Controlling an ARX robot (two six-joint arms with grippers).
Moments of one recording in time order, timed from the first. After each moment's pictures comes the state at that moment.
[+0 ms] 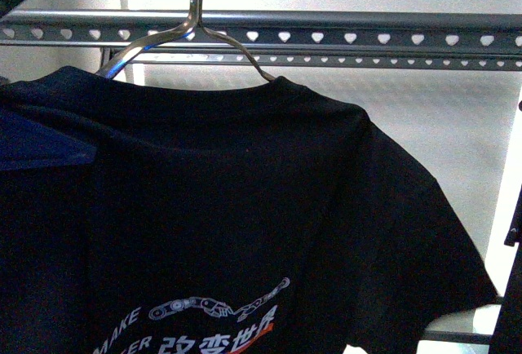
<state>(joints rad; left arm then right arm) 0.13 1.69 1.43 -0.88 1.28 1.10 0.00 0.00 0.01 0.00 0.00 0.00</state>
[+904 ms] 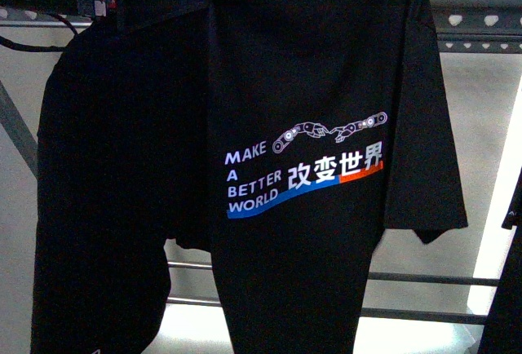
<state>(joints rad) 0.00 1.86 1.62 0.25 1.16 0.47 -0.03 0.03 0.02 -0.02 -0.10 0.02</state>
